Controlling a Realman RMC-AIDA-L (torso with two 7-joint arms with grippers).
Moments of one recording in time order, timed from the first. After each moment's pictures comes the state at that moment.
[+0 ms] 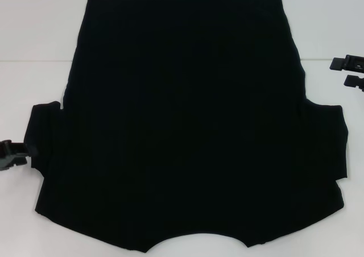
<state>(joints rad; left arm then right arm) -0.54 -2.02 0.22 0.76 2.57 1.32 -2.34 0.65 1.87 -0.54 -0.57 -2.08 -1.26 2.34</state>
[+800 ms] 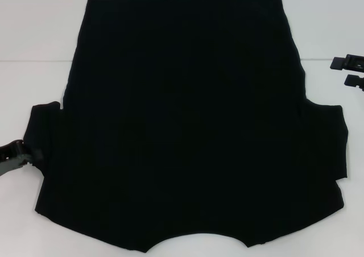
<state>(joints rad) -0.56 -2.02 0.23 0.71 2.57 1.30 -2.37 0.65 1.87 -0.54 -0.57 -2.07 -1.26 2.34</state>
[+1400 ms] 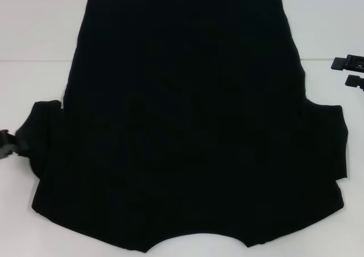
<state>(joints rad) -0.56 -2.01 0.23 0.78 2.57 1.32 -2.39 0.64 1.87 -0.54 -0.57 -2.07 -1.26 2.34</state>
